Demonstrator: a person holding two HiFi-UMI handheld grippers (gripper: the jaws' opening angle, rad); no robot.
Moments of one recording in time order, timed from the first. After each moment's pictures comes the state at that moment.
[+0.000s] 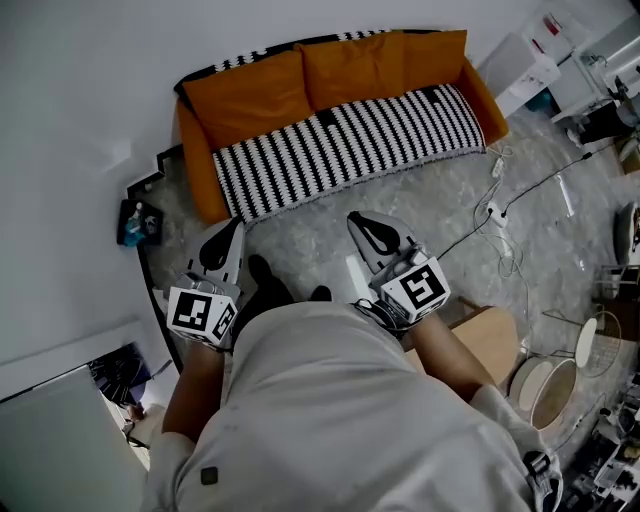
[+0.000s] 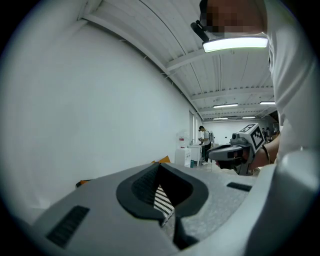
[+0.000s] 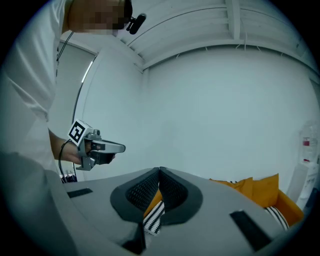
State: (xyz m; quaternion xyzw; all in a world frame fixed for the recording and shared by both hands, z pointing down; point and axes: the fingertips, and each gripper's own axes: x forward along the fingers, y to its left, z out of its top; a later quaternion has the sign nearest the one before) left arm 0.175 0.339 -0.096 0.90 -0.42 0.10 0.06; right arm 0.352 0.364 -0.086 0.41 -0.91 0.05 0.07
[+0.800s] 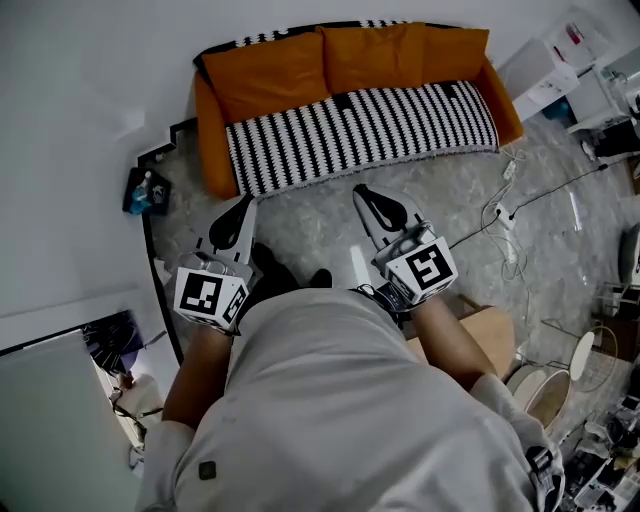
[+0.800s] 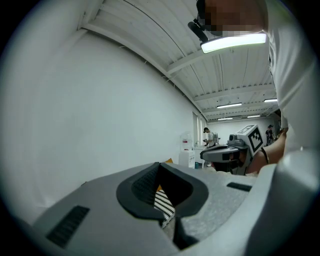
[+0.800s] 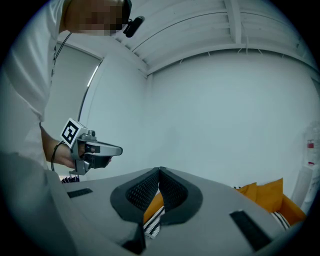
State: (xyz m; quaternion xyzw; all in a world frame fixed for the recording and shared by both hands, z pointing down) left arm 0.194 0.375 -0.114 0.89 -0.45 0.09 0.05; right arm 0.354 0.376 -0.104 0.39 -0.92 0.03 0.04
